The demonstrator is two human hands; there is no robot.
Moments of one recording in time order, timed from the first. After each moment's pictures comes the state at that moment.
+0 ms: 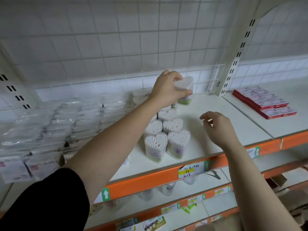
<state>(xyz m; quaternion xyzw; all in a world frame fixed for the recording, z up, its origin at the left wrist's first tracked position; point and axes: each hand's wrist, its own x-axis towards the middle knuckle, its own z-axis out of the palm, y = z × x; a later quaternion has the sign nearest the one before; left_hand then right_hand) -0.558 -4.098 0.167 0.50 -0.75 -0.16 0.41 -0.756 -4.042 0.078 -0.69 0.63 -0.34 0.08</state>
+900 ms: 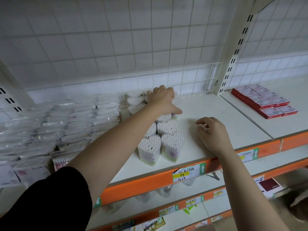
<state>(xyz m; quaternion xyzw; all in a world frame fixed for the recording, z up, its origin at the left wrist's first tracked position) -0.573 -4.113 0.143 0.62 -0.77 -0.06 0.12 -0.761 -4.042 0.056 -0.69 0.63 -0.35 0.10</state>
